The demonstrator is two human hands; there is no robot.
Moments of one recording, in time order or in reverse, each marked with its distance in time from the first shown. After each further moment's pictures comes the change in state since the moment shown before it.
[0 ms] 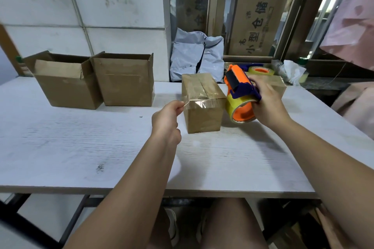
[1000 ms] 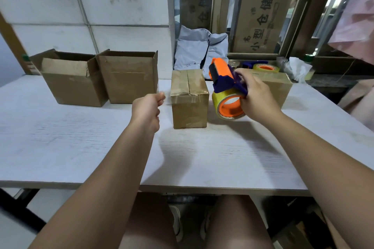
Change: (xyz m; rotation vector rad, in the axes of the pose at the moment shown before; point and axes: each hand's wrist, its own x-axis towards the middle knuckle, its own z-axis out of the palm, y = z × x) left_hand 0.025 0.033 -0.034 0.083 0.080 0.139; right_hand 0.006 -0.038 0.015 -0.064 -0.030 -0.047
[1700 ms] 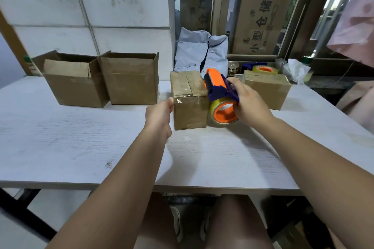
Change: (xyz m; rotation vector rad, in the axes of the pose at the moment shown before) left_hand -0.011 -0.014 0.015 0.013 -0.033 -0.074; right_hand -0.003 -0.003 0.014 -0.069 -0.117 -0.024
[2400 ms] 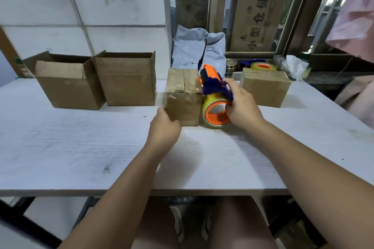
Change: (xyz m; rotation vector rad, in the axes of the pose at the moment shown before) left_hand 0.004 -0.033 -0.014 0.730 -0.077 0.452; right_hand -0.004 -0.017 0.015 0.123 0.017 0.147
